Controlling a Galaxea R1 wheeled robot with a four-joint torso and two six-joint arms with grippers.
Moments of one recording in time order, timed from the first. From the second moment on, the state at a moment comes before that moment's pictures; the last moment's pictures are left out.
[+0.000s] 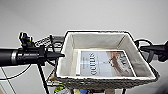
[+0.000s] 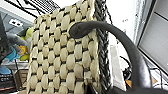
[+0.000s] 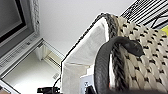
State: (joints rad) left arm -0.36 1.72 -0.58 -0.23 0.33 -0.96; right arm 0.37 1.64 -0.61 0.30 -0.21 0.92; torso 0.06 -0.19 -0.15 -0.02
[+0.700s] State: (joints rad) left arm -0.51 1.83 -0.73 -0.24 0.38 -1.07; right arm 0.49 1.77 -0.74 0.32 -0.25 0.97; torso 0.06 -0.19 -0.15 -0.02
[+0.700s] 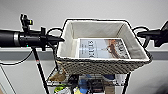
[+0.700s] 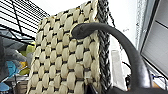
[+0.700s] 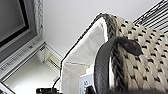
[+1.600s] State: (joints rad) left arm -0.61 1.98 -0.96 -0.28 0.43 -1.11; right arm 0.62 1.96 -1.02 0.39 -0.32 0.98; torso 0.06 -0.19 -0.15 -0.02
